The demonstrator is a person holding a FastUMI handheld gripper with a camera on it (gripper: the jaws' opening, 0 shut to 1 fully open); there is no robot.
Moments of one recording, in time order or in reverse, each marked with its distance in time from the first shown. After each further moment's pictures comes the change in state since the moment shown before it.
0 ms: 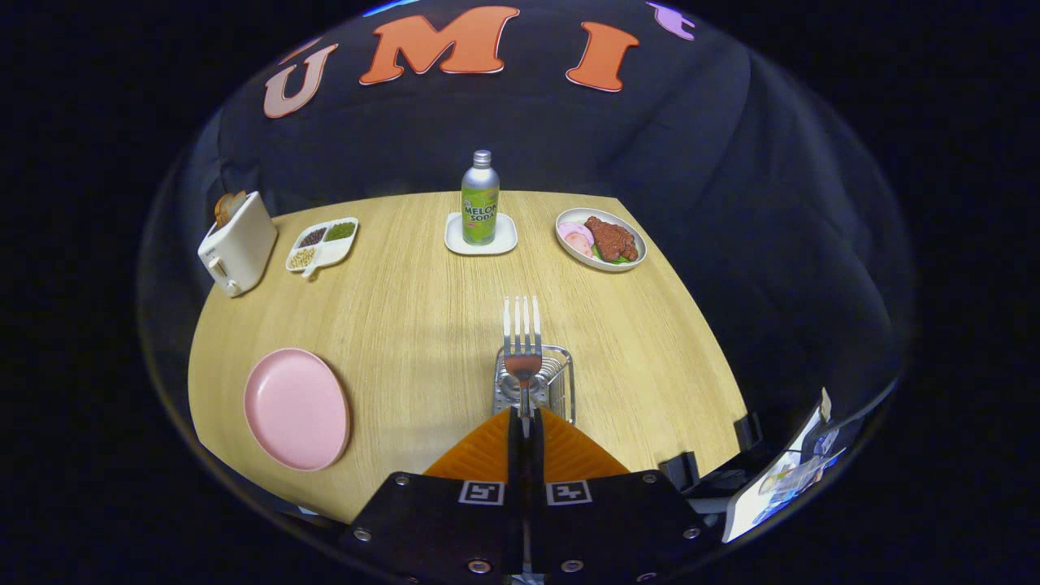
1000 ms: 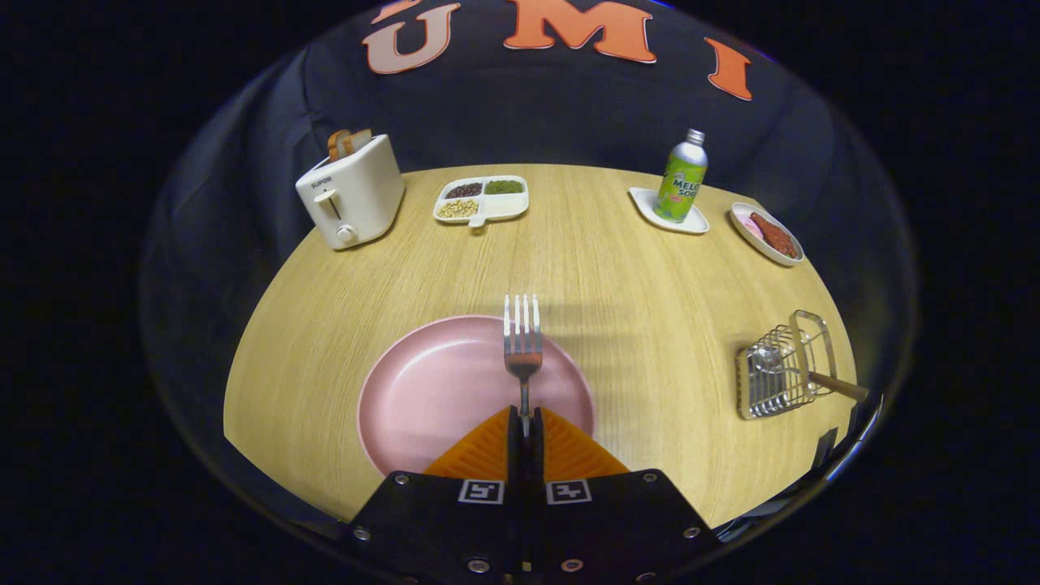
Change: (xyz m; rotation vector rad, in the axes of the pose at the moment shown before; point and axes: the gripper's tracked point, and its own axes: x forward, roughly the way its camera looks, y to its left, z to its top) arm 0.012 0.245 -0.032 -0.052 -0.060 0.263
